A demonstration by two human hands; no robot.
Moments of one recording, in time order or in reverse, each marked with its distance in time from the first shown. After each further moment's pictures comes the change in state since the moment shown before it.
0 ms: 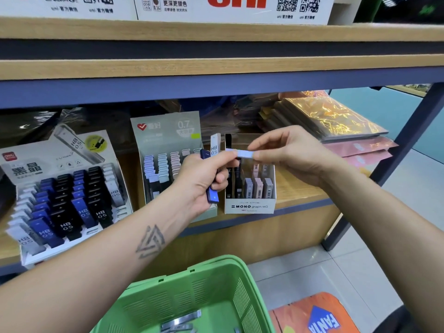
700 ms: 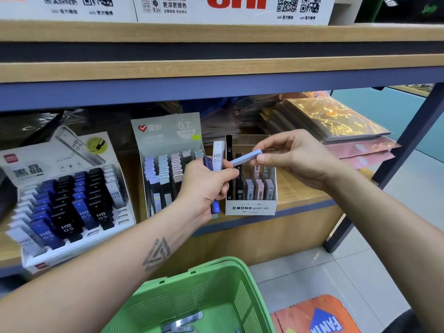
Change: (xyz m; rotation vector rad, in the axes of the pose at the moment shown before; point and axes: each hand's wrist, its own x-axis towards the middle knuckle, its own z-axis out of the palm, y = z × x) left_hand -0.002 -0.018 0.001 0.205 0.126 0.097; right_hand -0.004 0.010 -0.008 0.054 -0.039 -0.066
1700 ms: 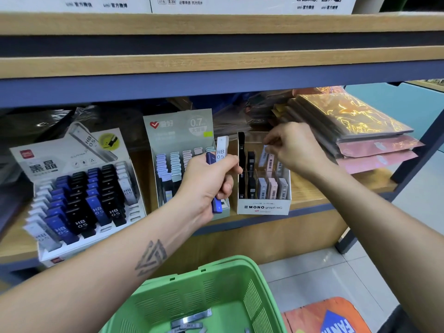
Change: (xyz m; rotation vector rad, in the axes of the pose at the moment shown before) left_hand -0.007 0.013 -0.017 -0.031 -0.042 -0.028; right_hand 0.043 0.016 0.020 -1.019 0.344 -0.095
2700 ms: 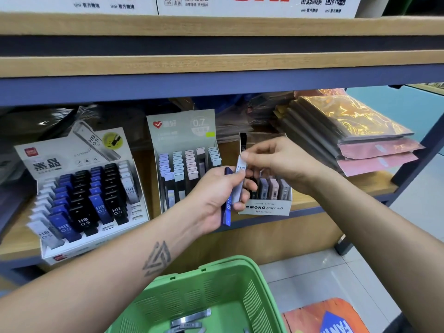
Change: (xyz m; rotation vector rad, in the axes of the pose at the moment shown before) left_hand -0.007 -0.006 0.003 -0.115 -0.191 -0.212; right_hand -0.021 -0.031 -0.002 0.811 -0.407 0.227
